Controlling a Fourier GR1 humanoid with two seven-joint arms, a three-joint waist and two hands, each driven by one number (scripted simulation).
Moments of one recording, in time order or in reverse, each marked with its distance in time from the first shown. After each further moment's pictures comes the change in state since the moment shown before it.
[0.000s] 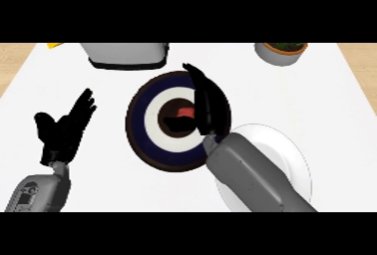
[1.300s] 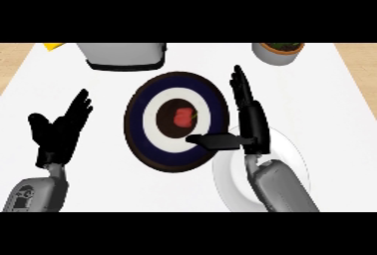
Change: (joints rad) left arm 0.018 -0.018 0.034 -0.044 -0.023 -0.016 0.032; right arm 0.359 -0.030 -0.231 -0.360 -0.537 0.257 -0.469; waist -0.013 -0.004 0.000
